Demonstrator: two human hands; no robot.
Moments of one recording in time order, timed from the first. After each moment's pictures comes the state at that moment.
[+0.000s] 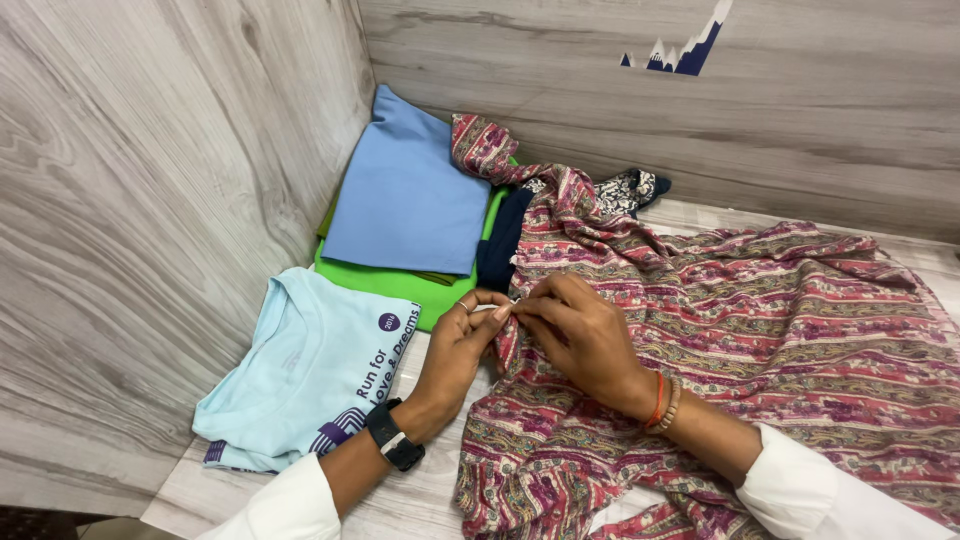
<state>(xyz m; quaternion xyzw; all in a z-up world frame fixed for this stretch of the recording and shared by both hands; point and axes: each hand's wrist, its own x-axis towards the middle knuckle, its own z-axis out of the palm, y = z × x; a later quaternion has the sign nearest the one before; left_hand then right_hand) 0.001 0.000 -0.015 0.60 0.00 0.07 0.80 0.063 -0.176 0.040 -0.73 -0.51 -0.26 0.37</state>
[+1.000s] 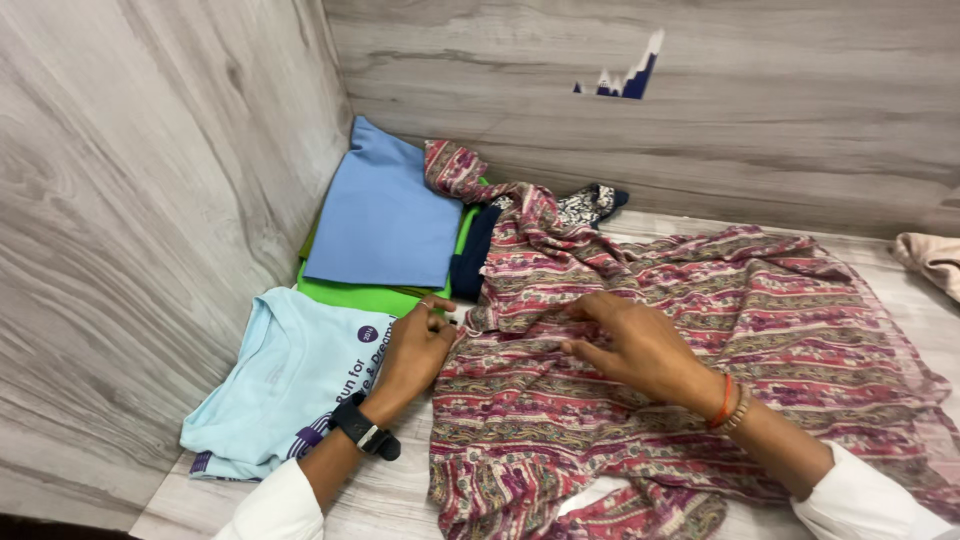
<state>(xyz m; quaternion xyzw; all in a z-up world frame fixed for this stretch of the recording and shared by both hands) 0.007 0.023 -0.005 0.87 0.09 0.14 0.46 0.077 -0.267 0.066 -0.88 -0.42 -0.03 0.24</state>
